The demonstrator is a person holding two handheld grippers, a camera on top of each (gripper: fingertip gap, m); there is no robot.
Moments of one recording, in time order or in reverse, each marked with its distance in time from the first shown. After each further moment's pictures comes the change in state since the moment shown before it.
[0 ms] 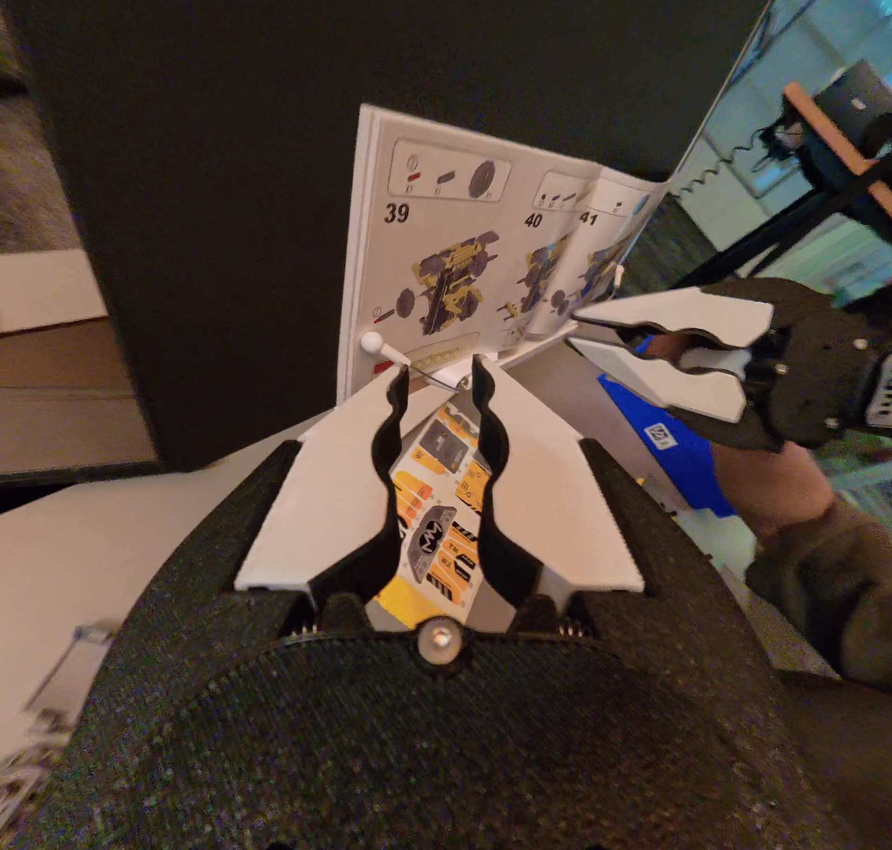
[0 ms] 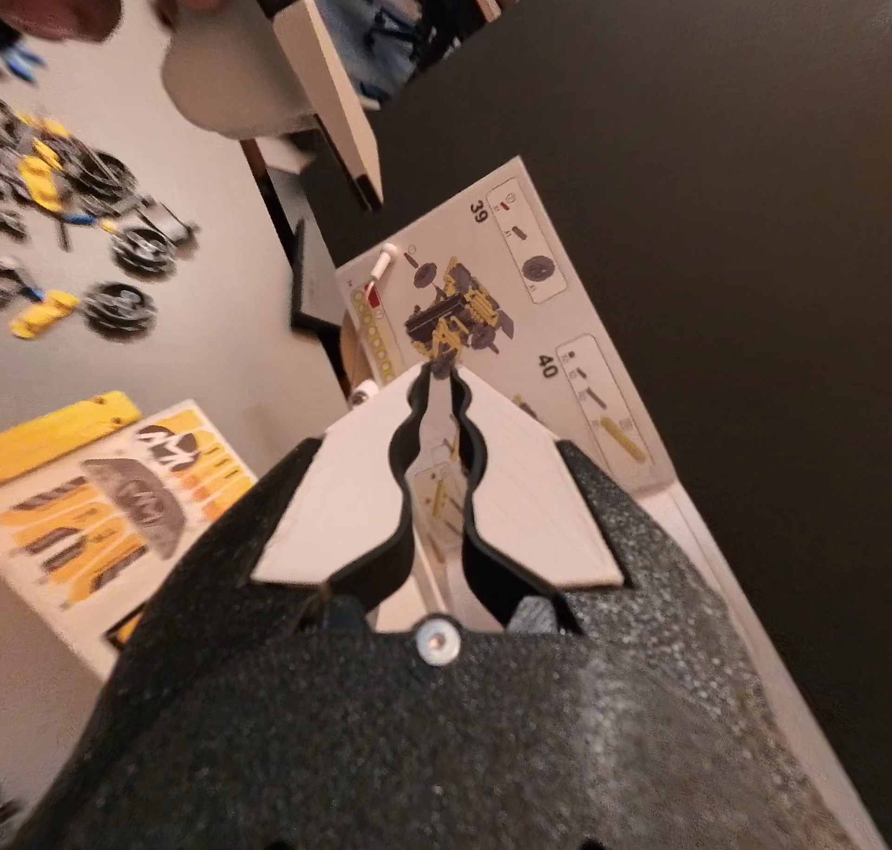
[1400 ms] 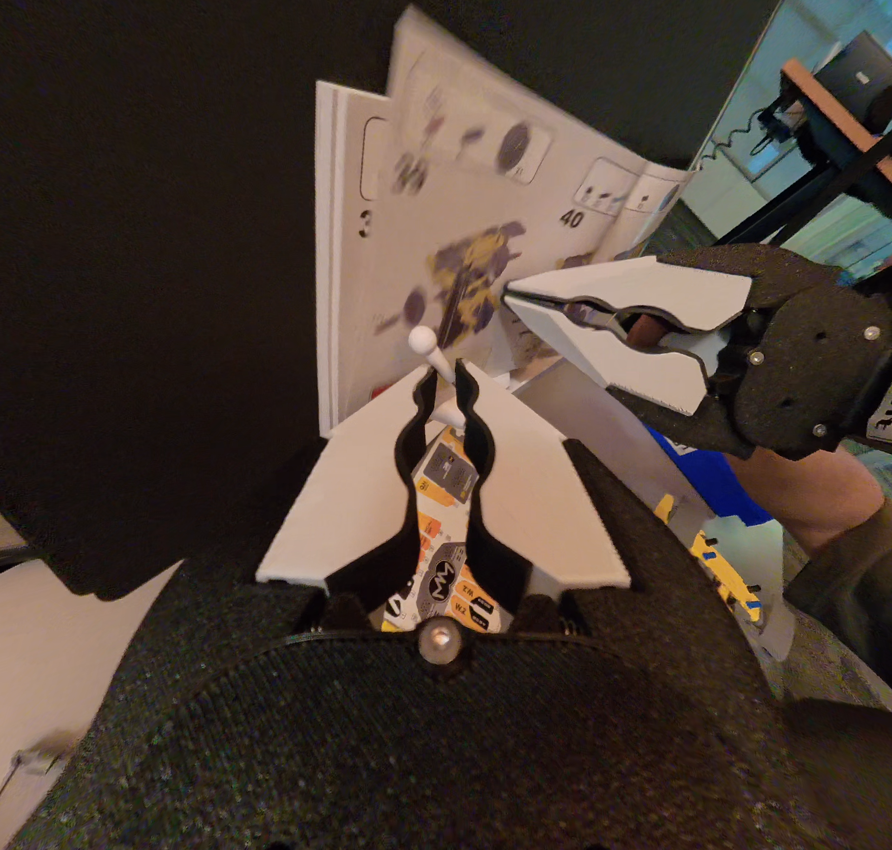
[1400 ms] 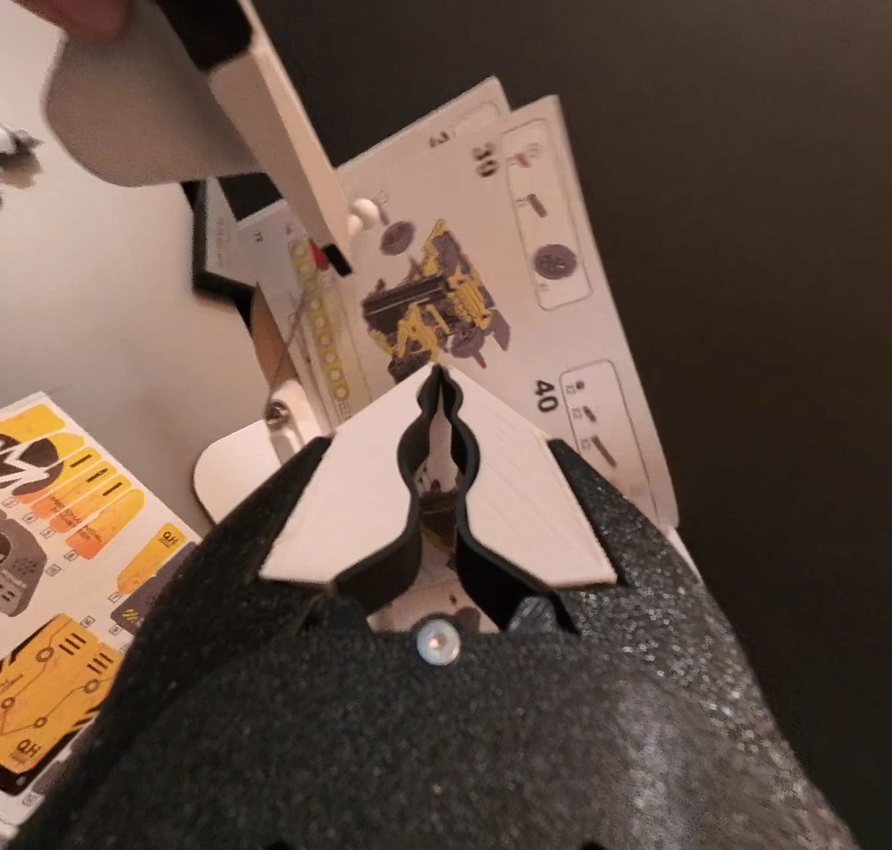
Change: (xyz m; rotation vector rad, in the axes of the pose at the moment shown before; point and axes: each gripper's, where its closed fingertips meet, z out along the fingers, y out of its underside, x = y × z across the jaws) left arm -0.002 0.003 0.044 -0.004 0.025 0.042; right arm 0.020 0.020 0.047 -0.129 0.109 -0.098
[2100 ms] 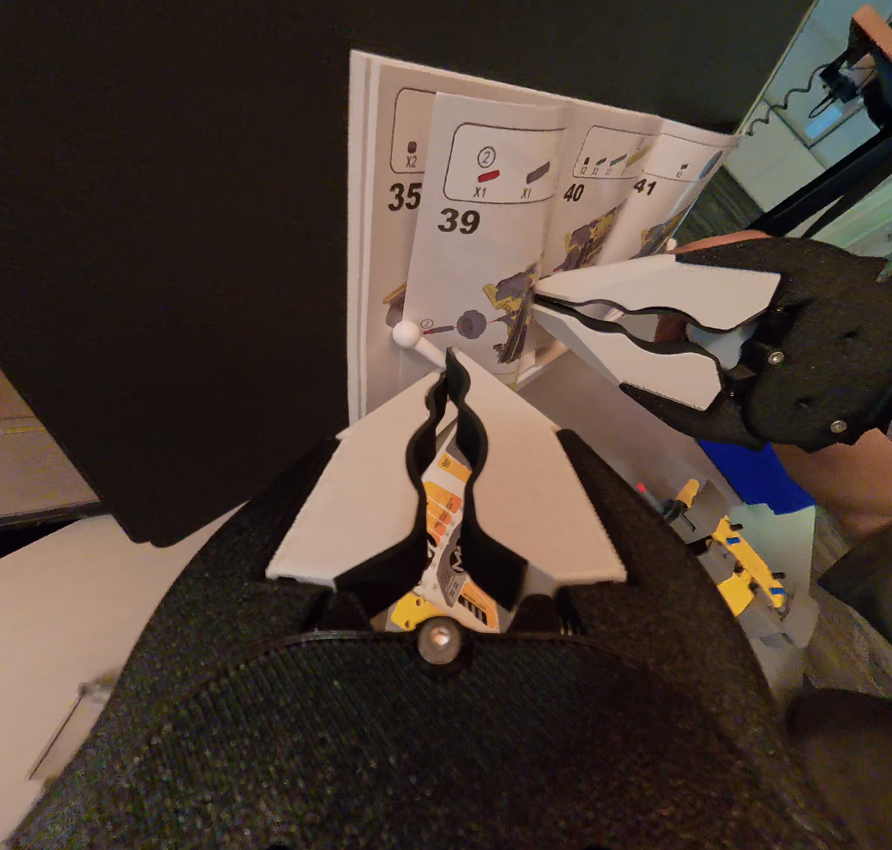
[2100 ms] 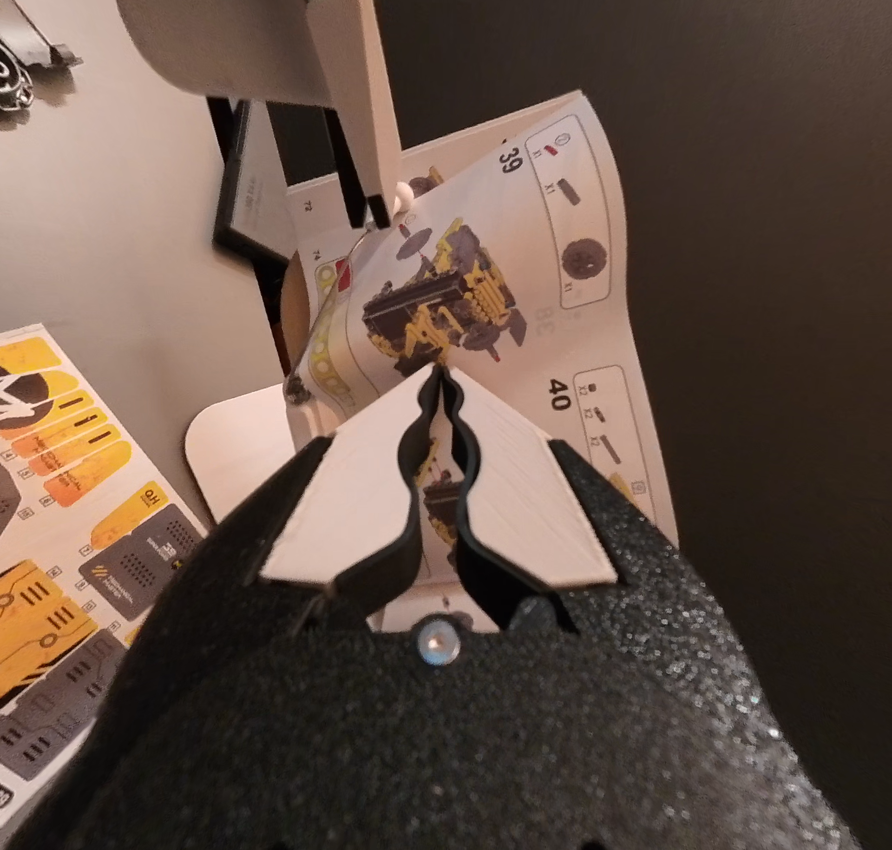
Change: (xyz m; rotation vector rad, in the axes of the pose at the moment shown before) left arm -0.010 0.007 -0.008 -0.049 -0.057 0.015; right arm -0.012 0.002 0.002 -0.010 -0.046 -0.154
